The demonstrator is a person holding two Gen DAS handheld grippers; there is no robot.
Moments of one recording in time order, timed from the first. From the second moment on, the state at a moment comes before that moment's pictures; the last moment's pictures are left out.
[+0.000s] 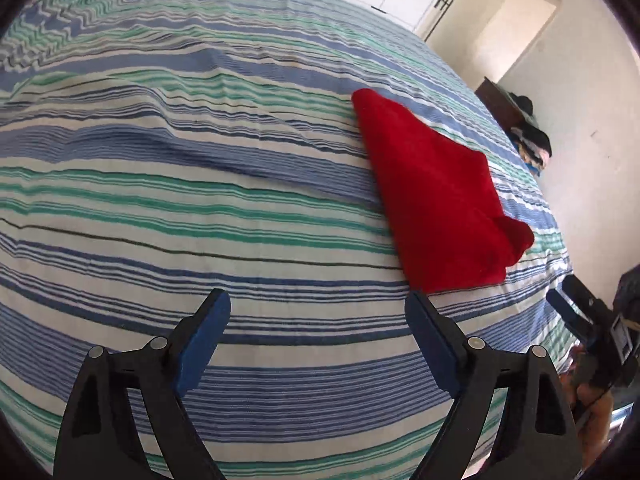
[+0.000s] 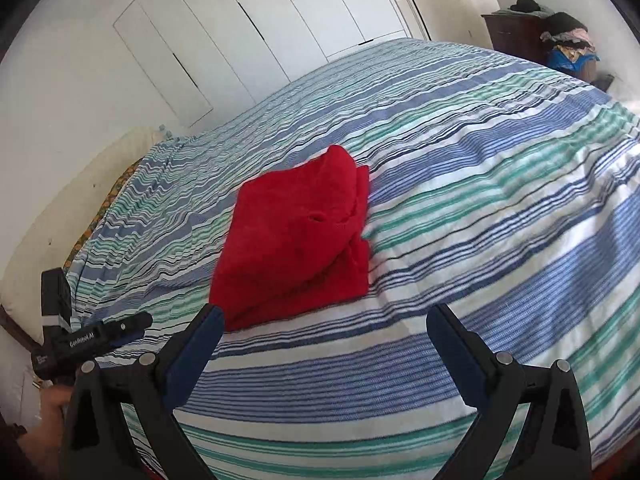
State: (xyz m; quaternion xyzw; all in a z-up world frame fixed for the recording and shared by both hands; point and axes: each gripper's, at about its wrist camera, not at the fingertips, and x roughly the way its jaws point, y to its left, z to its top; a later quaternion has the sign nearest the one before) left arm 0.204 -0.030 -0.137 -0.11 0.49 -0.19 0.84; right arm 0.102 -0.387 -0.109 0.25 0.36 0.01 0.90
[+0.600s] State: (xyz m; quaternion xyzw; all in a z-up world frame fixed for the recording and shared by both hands) left arm 0.228 -0.122 -0.148 -0.04 0.49 -0.28 0.82; right arm 0.188 -0.403 -0.122 0.41 0.43 0.09 0.80
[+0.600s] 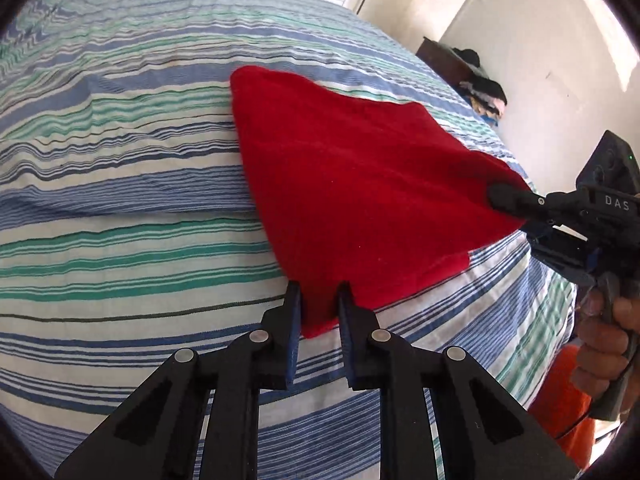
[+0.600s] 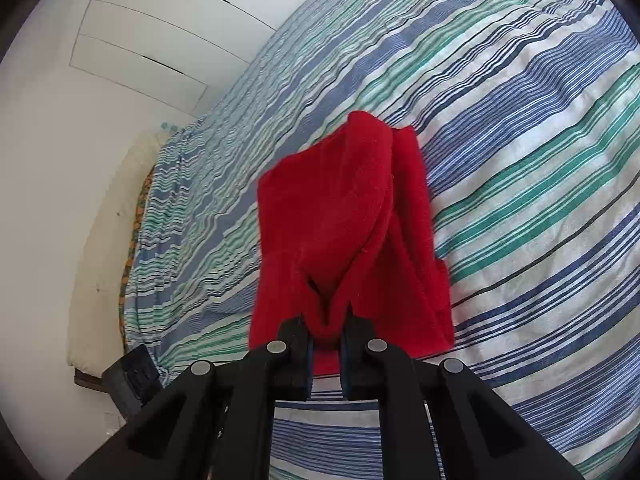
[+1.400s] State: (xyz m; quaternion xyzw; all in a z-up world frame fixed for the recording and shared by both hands) left arm 0.197 -0.034 -0.165 -0.05 0.46 -0.10 0.88; right arm 0.163 -0.358 -0.046 0.14 0.34 0.09 0.93
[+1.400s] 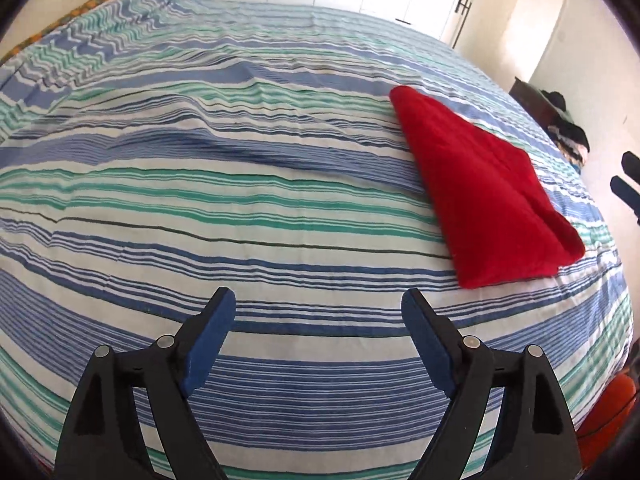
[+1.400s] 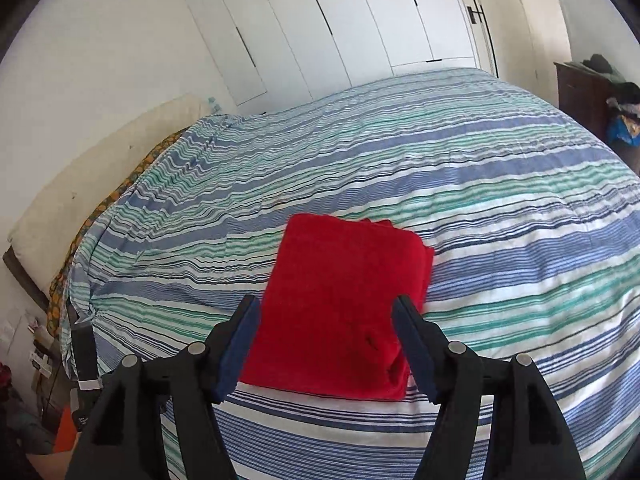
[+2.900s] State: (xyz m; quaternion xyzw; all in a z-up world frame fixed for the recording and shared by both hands) left arm 0.273 -0.178 -0.161 0.04 0.50 -0.16 0.85; right arm 0.226 -0.366 -0.087 0.11 0.41 0.17 0.89
